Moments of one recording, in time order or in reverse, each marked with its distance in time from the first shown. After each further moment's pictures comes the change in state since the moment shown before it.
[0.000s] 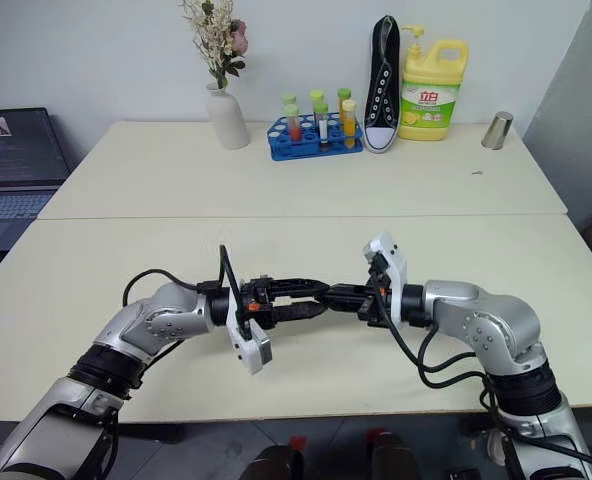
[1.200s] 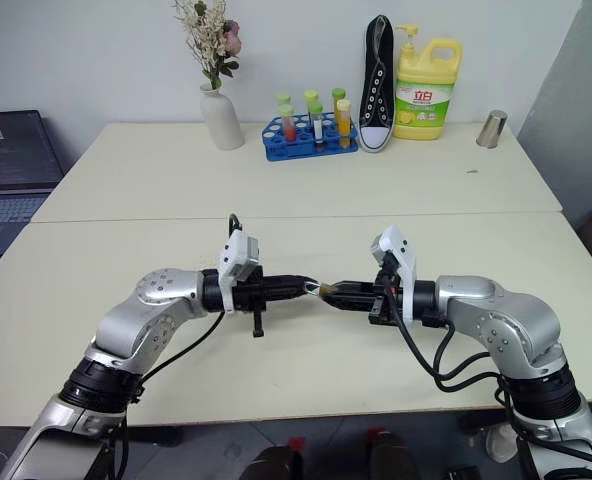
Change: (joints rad) left arm 0.085 -0.072 0.180 -0.317 -0.895 1.472 -0.536; right arm 0.008 -0.074 -0.016 -0.074 -0.004 -0.040 0.076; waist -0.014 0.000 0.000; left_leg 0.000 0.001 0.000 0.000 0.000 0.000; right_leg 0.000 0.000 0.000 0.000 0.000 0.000
